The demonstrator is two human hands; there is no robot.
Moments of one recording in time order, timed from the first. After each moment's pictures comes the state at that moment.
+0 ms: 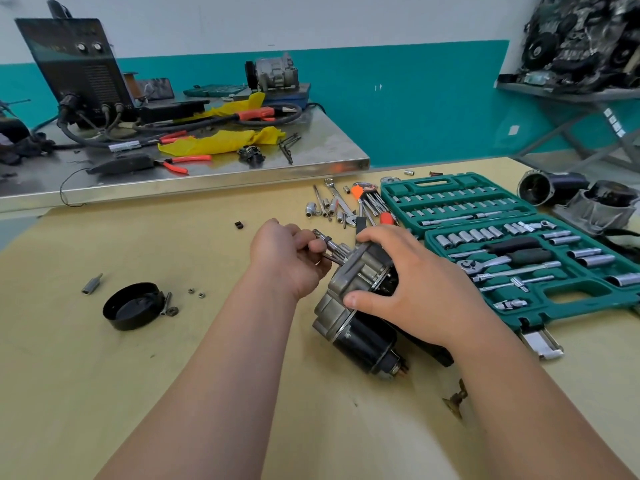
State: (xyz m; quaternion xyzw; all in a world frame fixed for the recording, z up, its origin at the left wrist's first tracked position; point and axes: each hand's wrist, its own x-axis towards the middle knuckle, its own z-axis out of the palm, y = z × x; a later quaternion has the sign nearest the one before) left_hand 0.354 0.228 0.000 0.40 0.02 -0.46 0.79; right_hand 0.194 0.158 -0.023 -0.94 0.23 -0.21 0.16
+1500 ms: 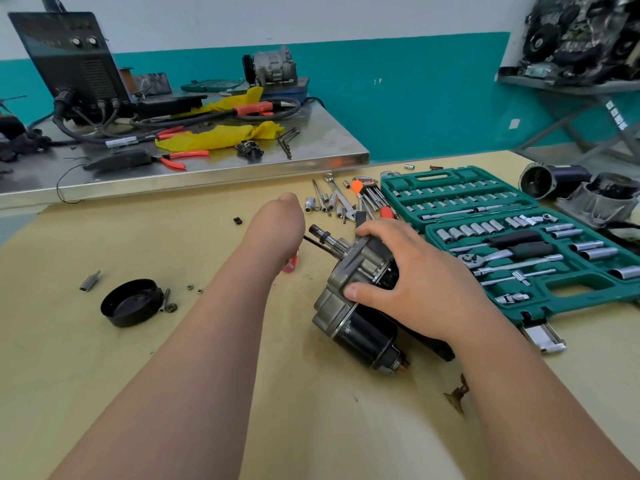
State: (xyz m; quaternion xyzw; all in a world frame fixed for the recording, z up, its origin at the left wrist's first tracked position) left_hand 0.389 0.211 0.001 0.83 -0.27 -0.14 0.46; right_hand 0.195 0.157 -0.025 -0.93 0.24 -0.21 0.16
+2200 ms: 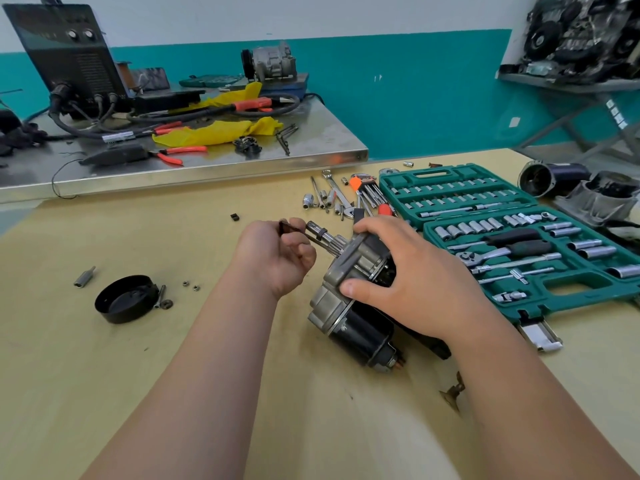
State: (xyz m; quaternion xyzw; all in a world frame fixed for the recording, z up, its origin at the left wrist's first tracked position) left_hand 0.371 0.234 -0.011 0.39 0.03 -0.49 0.77; right_hand 0.195 0.158 -0.025 -0.93 0.24 -0.21 0.16
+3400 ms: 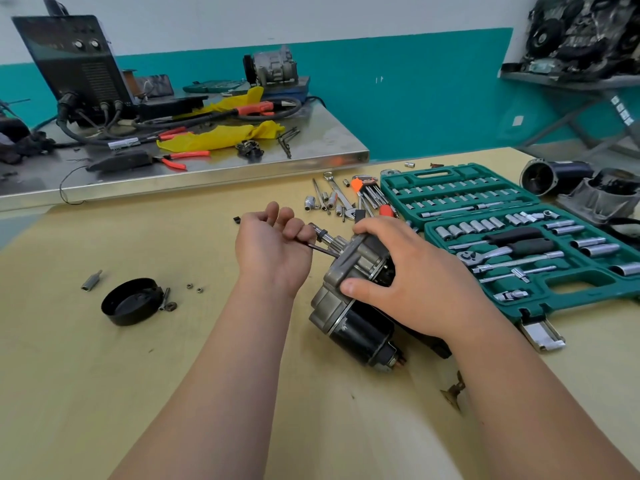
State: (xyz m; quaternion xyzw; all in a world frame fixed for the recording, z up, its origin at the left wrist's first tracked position) left_hand 0.359 0.225 -0.006 0.28 0.03 -0.37 0.88; right_hand 0.195 0.156 -0.027 -0.93 0.23 -0.22 0.16
